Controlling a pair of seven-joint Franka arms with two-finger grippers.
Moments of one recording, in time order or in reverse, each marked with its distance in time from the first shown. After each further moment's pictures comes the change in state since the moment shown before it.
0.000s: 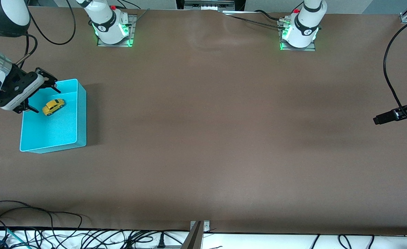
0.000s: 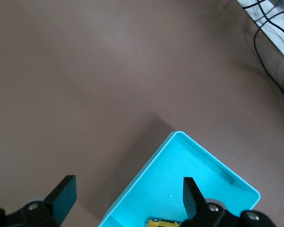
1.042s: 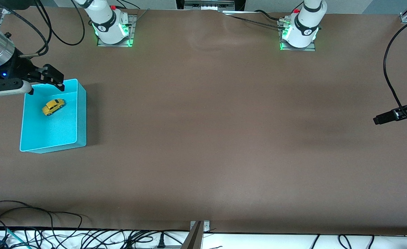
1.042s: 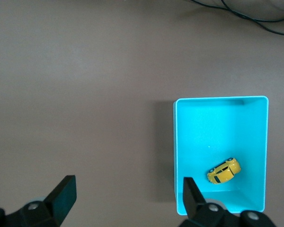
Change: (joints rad) left arm 0.000 0.000 0.000 0.000 0.000 0.000 0.000; right arm 0.143 0.024 -0.027 0.208 -0.105 -0.214 0.810
